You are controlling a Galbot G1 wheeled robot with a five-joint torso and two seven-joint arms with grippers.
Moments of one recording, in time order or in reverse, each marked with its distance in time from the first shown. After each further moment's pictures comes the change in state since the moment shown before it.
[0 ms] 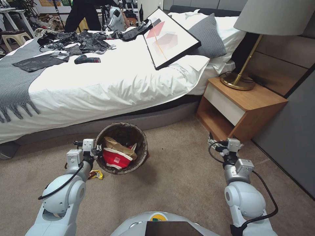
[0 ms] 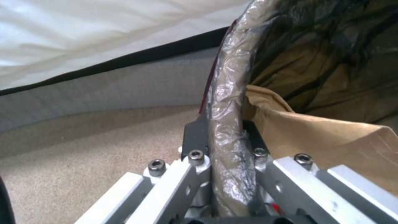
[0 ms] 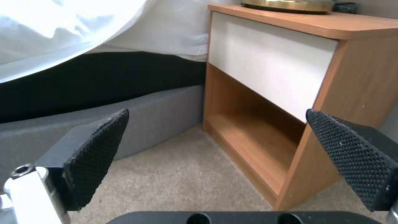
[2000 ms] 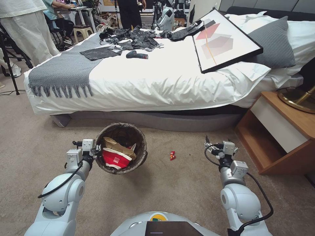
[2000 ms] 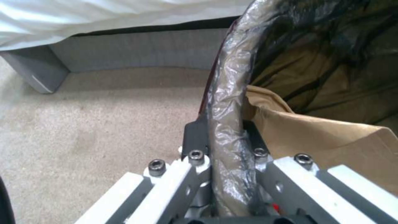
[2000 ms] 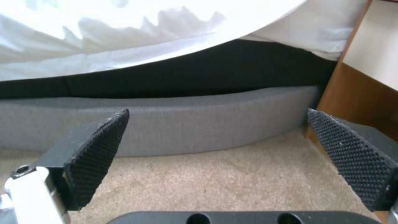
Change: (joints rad) left arm -0.012 0.004 -0.011 0.029 -0.004 0.000 0.017; right arm -0.026 -0.020 -0.057 0.002 0.003 -0.046 0.055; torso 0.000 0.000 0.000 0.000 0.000
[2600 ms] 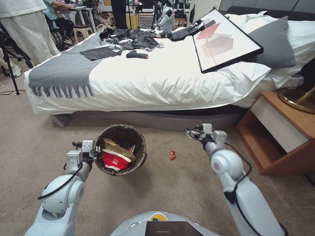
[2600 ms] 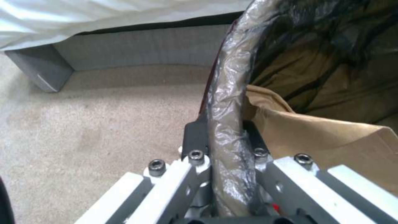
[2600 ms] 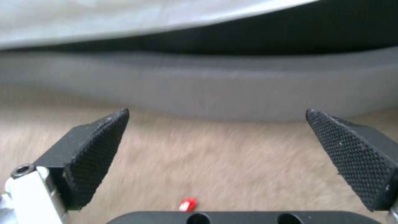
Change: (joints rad) left arm 0.019 -0.006 0.000 -0.011 0.022 0.000 0.001; right arm 0.455 -0.296 -0.287 -0.193 0.530 -0.448 0.210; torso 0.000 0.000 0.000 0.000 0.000
